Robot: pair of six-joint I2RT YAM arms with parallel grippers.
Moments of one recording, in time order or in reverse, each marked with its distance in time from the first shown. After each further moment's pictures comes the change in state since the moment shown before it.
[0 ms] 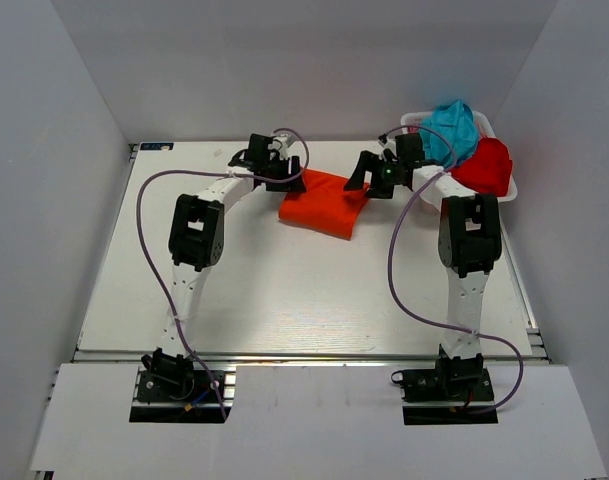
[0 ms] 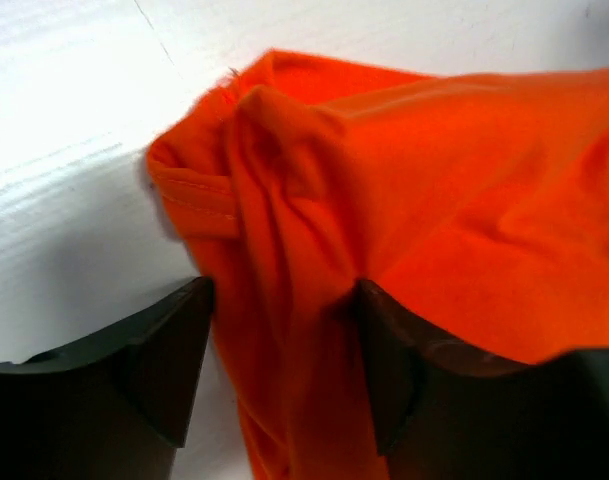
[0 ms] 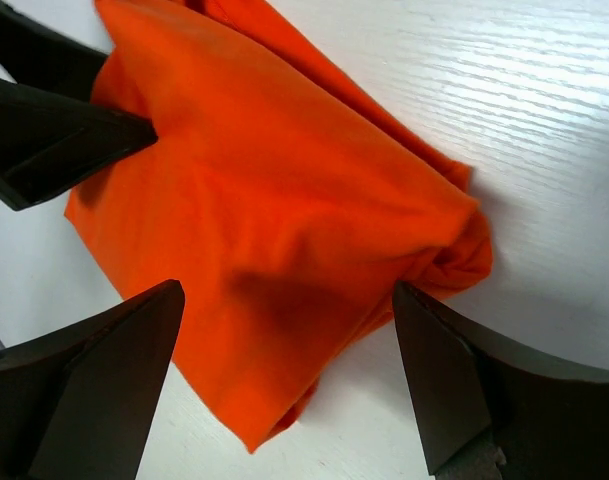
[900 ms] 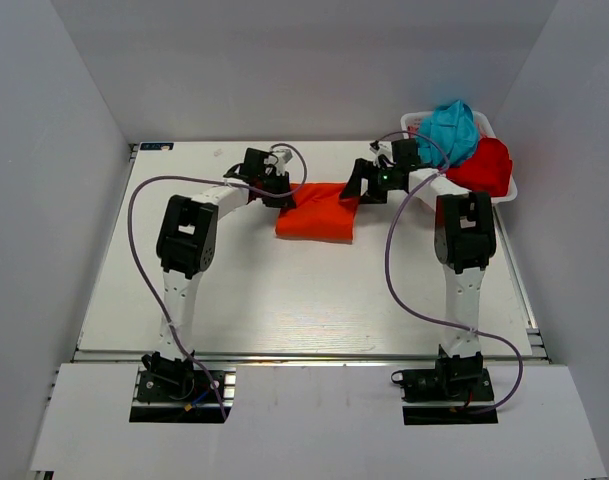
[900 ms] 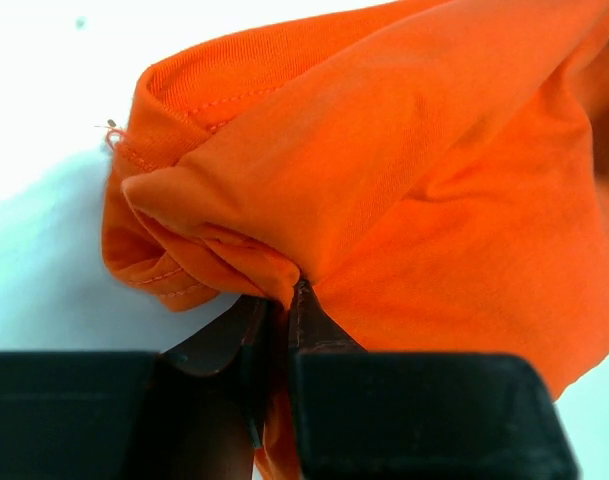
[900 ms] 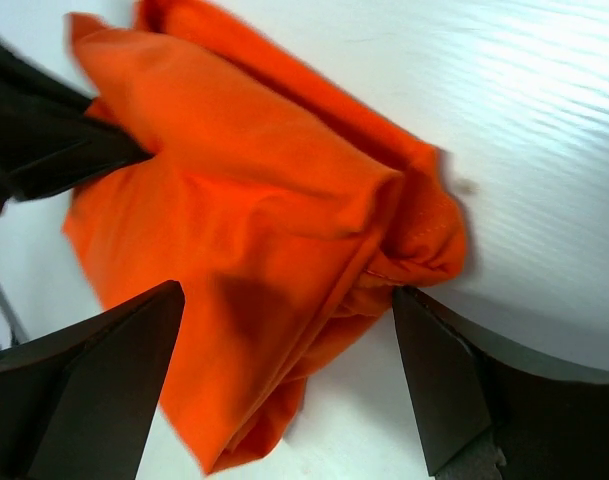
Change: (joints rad) left arm -0.004 -0.153 -0.304 0.097 0.045 0.029; right arm 0.004 0.068 0.006 0.010 -0.093 -0.065
